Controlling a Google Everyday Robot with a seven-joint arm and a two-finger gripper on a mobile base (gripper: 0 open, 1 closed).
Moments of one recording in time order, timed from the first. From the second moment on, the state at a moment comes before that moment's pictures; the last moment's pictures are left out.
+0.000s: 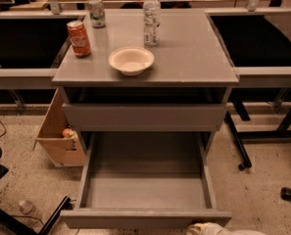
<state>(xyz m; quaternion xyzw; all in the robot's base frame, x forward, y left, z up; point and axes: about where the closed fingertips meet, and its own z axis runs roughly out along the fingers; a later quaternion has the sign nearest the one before) 0.374 -0.183 0.356 -0.63 0.70 0.03 0.35</state>
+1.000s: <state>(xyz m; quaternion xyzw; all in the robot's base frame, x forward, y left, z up) 0.545 -0.140 0.394 -0.65 0.66 -0.02 0.37</state>
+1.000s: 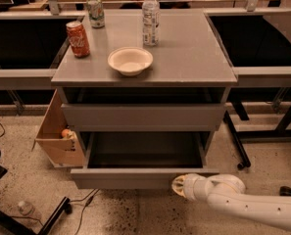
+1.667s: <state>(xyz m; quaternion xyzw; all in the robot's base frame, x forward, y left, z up) 0.603 -0.128 0.414 -0.65 0.66 -0.04 0.37</state>
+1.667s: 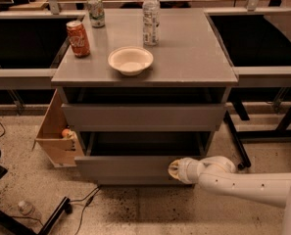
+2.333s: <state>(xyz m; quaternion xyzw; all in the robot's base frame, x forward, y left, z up) 0.628 -0.129 0.419 -0.64 0.68 -0.04 0.36</state>
